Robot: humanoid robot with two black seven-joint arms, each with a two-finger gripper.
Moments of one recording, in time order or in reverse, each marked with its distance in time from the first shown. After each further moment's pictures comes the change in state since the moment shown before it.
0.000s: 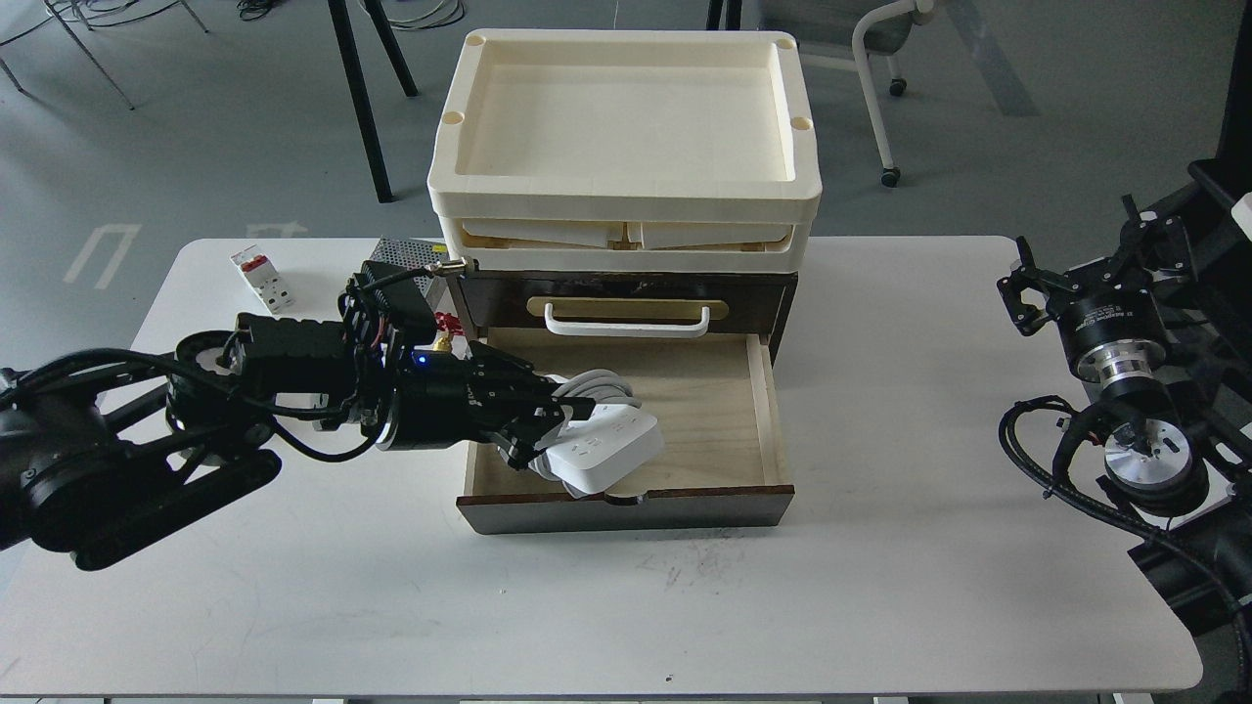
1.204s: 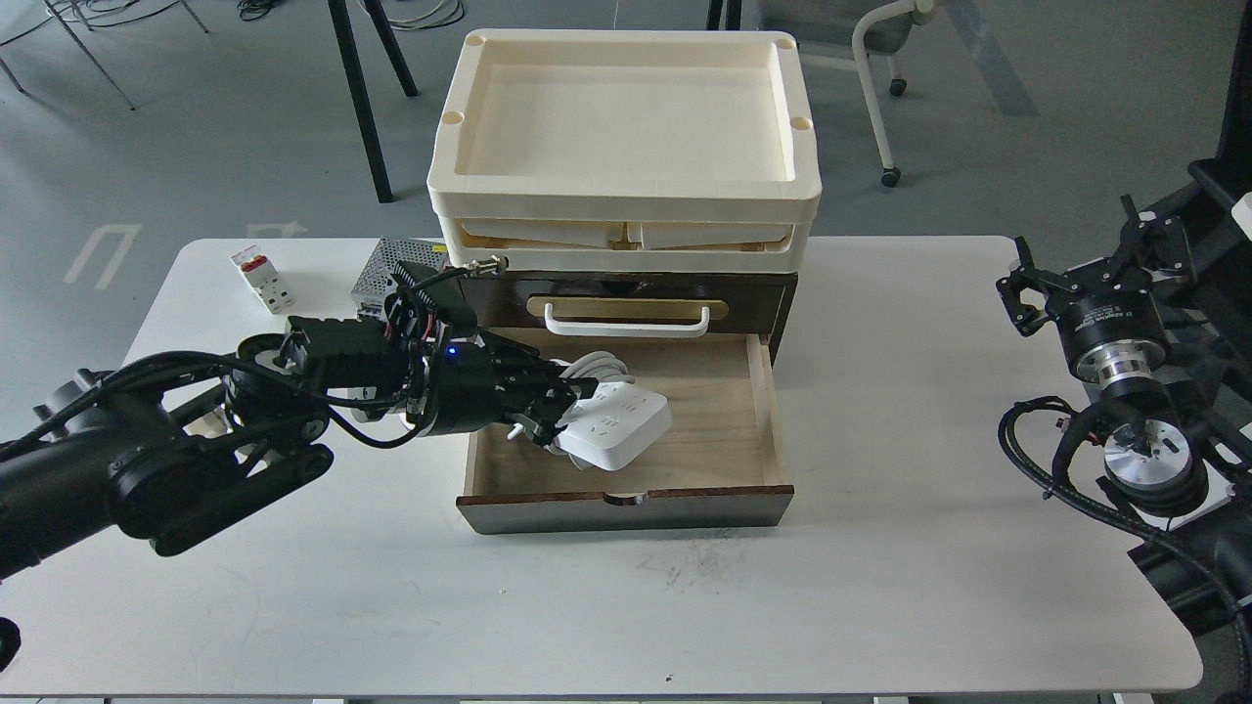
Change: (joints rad) left arm -0.003 -0.133 0.004 0.146 0.045 0.010 0.097; right arm -0.002 0.000 -0.002 0.004 0.000 0.001 0.000
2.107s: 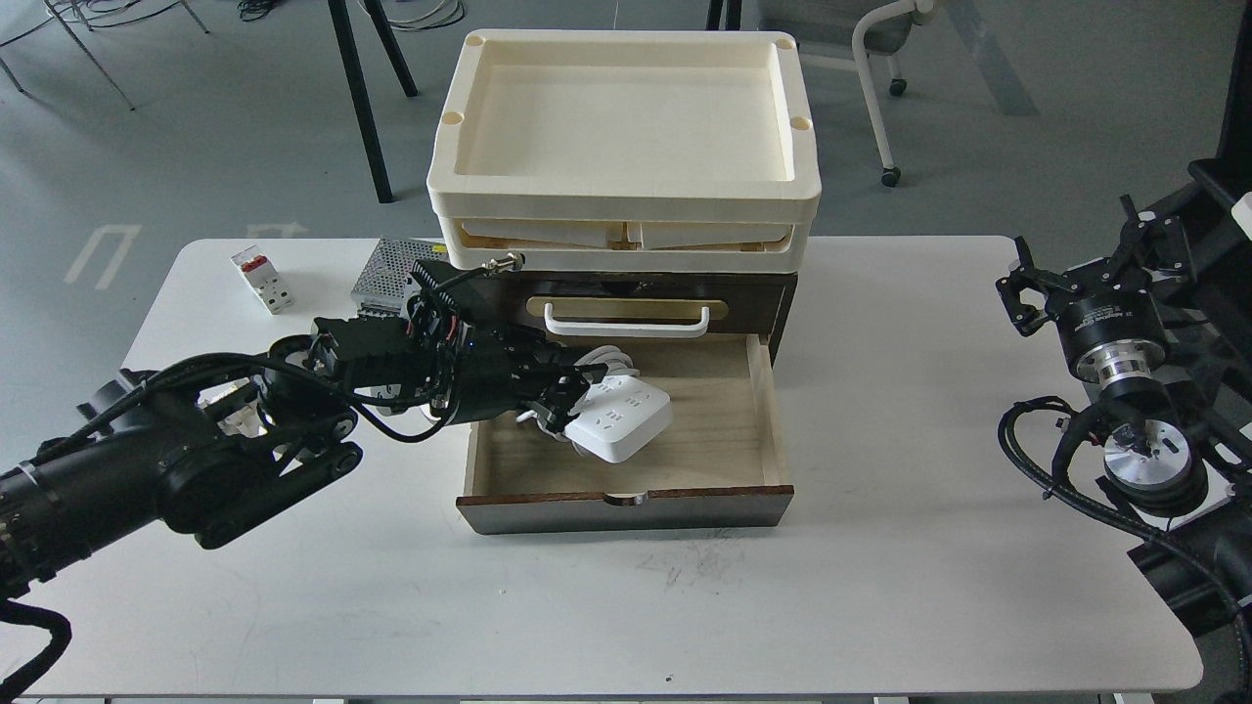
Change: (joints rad) left arm -0.001 -0.079 -0.001 0.107 0.078 0.060 0.020; right arm 0.000 0.000 0.000 -0.001 0.000 0.000 0.000
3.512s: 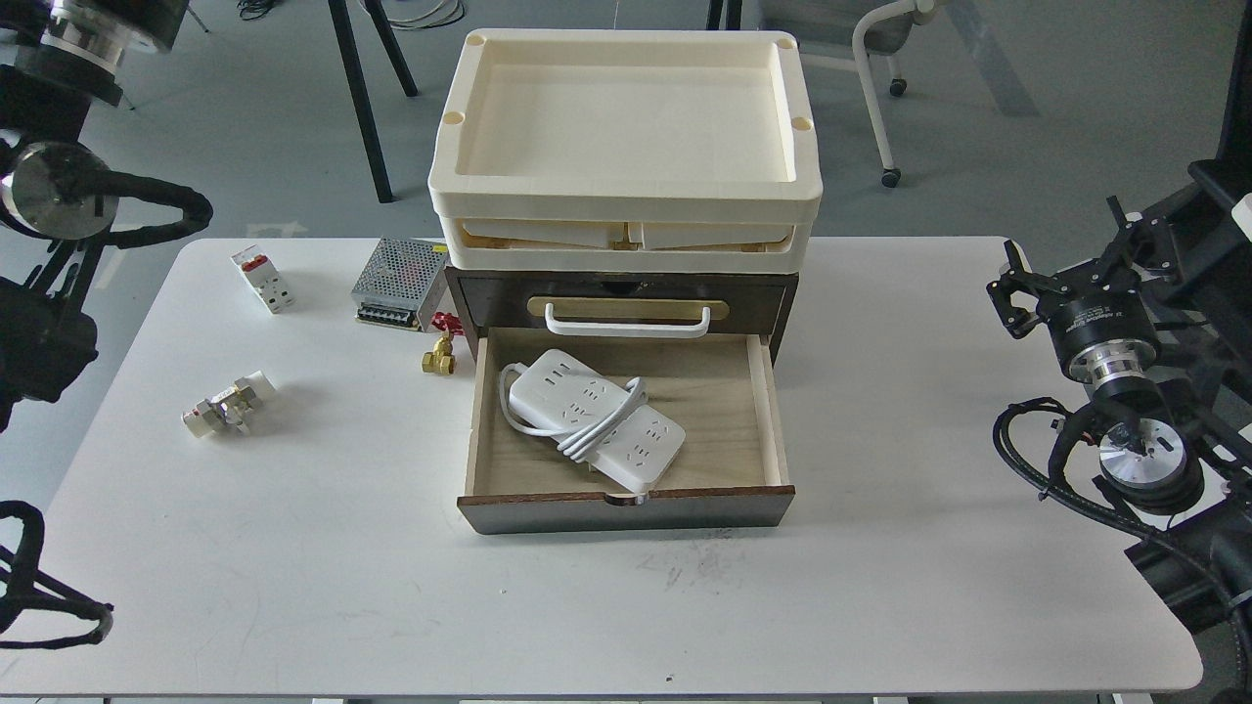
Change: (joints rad) left arm -0.031 0.064 -0.787 0.263 -1.716 -0.107 0.003; right arm 0.016 0.001 -0.023 -0.007 0.000 -0.001 -0.015
